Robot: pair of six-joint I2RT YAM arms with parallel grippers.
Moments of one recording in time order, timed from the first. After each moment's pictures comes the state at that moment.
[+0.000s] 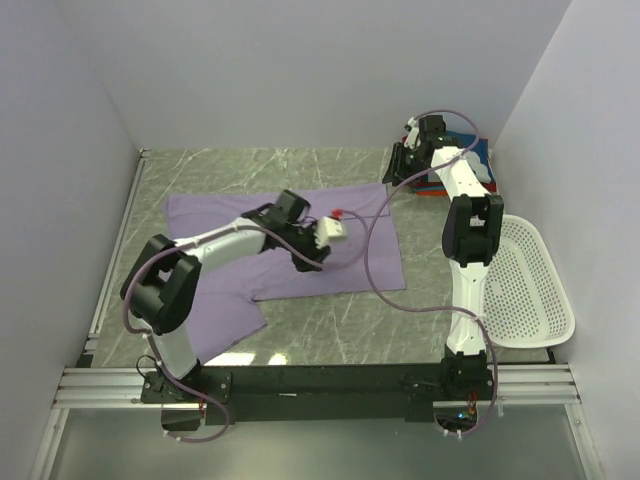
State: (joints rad) left arm -0.59 1.76 1.19 -0.39 0.54 0.58; right arm 0.05 2.38 2.17 -0.78 -0.39 0.19
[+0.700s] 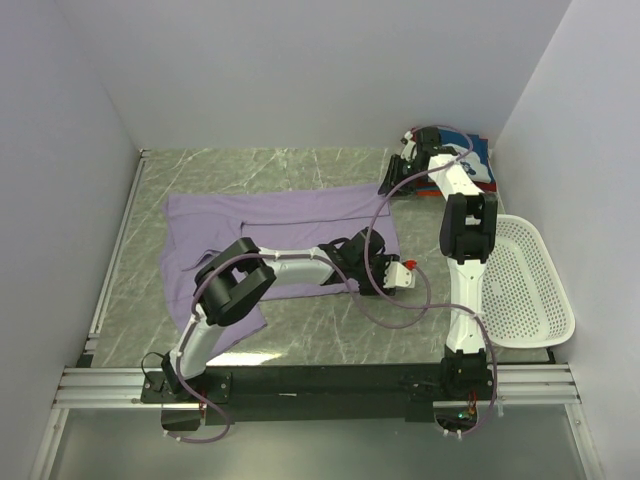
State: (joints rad) left arm -1.00 2.13 1.42 -0.03 0.37 0.69; right arm 0.03 2.46 2.14 -0.74 -0.48 0.24
